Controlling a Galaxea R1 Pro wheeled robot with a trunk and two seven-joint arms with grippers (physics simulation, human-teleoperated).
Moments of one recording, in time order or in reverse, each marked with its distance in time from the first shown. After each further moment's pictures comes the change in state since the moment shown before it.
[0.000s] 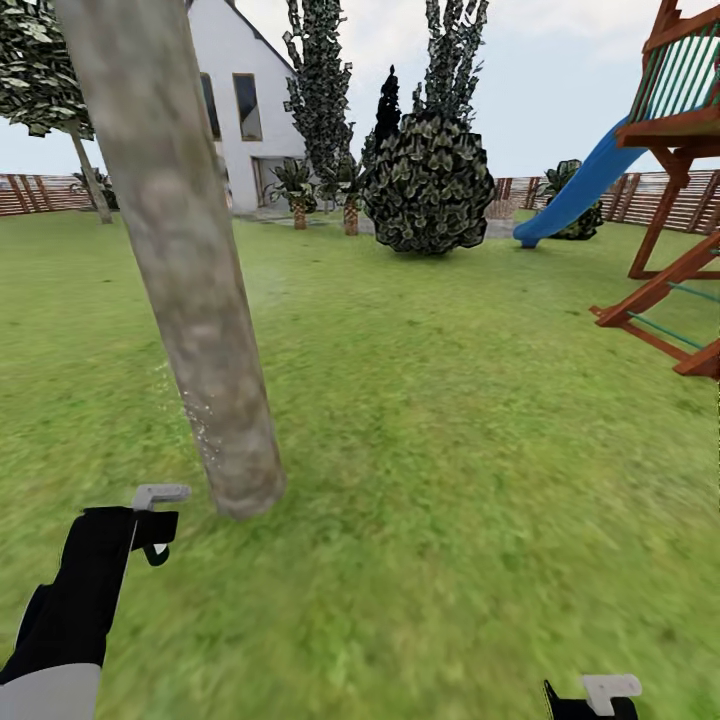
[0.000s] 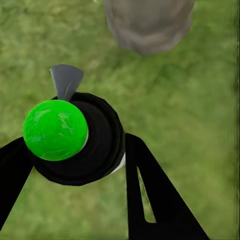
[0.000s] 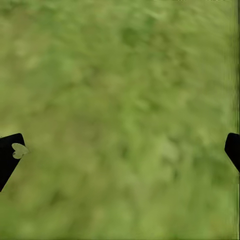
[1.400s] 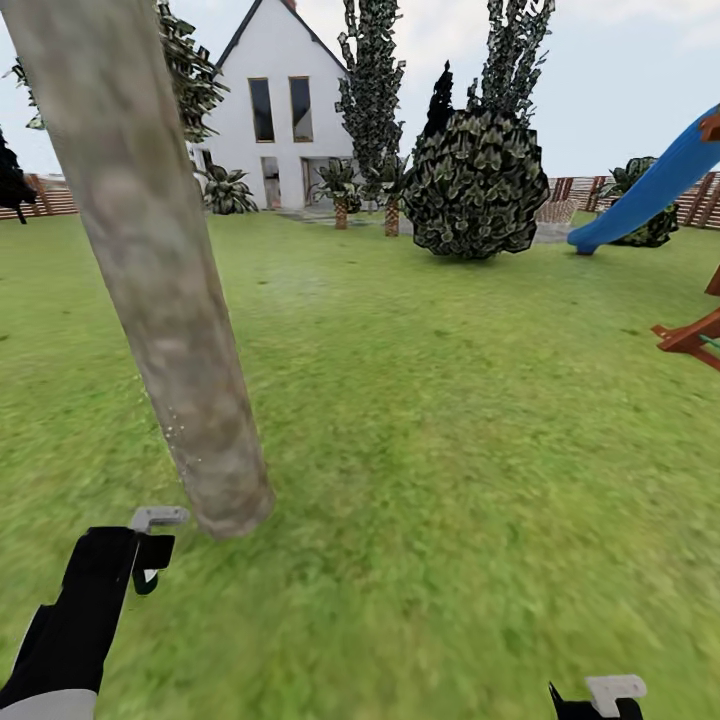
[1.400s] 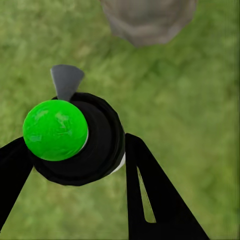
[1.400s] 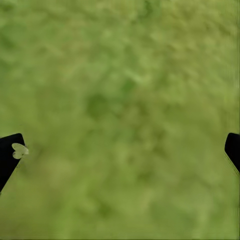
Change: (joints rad) left arm 0.057 -0.006 -0.003 0.013 -0.064 0.002 -0.003; right arm 0.000 -0.017 0.006 0.006 0.006 0.000 0.014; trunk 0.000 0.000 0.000
